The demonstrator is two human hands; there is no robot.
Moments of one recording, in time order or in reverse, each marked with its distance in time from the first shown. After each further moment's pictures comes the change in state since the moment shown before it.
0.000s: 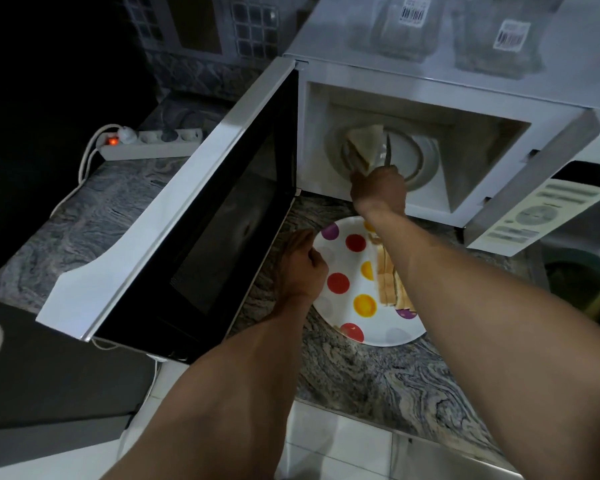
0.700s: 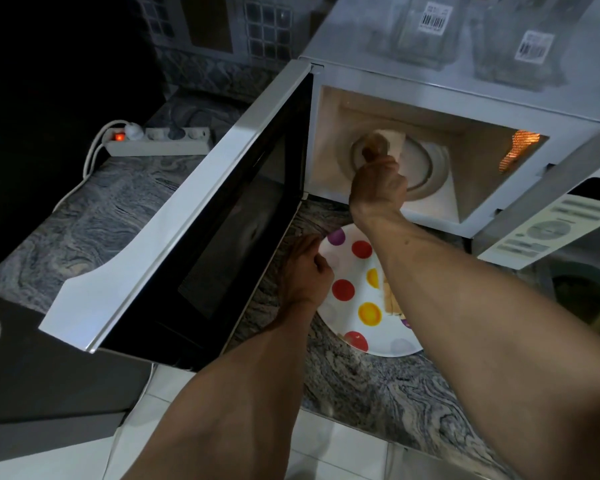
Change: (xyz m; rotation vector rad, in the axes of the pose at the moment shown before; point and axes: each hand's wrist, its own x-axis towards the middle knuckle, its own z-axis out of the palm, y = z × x) left_hand 0.001 0.003 -0.004 0.077 0.001 0.001; right_hand 0.007 -0.017 0.021 -0.561 0.091 -0.316
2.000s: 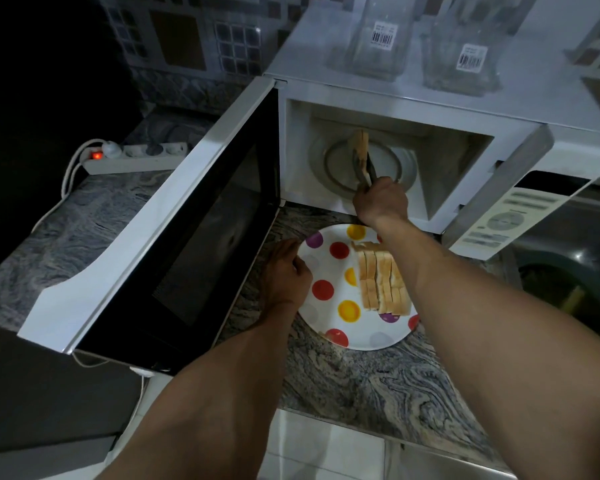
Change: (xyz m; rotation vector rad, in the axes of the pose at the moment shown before) left_hand 0.000 0.001 0.001 -0.070 0.008 -0.012; right_hand -0.021 0.052 -0.043 0.407 -0.117 0.219
